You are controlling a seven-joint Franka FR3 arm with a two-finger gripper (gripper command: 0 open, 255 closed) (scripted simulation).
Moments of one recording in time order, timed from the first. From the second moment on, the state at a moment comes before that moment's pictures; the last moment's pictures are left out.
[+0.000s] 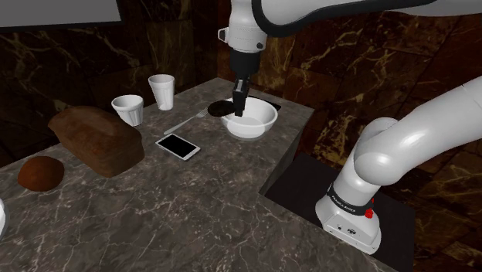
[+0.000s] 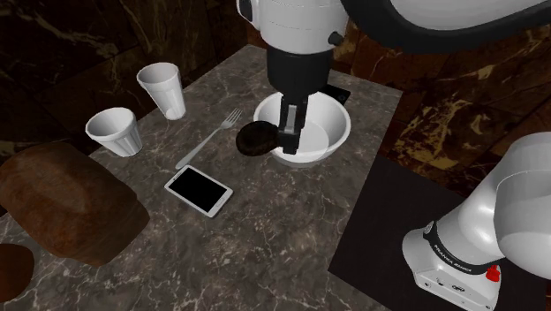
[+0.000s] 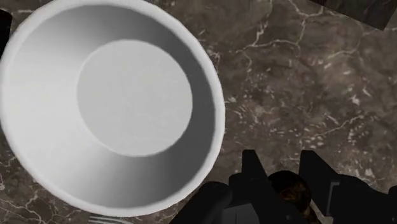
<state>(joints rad) 0.04 -0.55 0.34 -2.33 0.17 1.82 -0.20</state>
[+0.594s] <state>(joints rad) -0.05 -0.53 0.17 -2.34 0.08 1.83 -0.42</state>
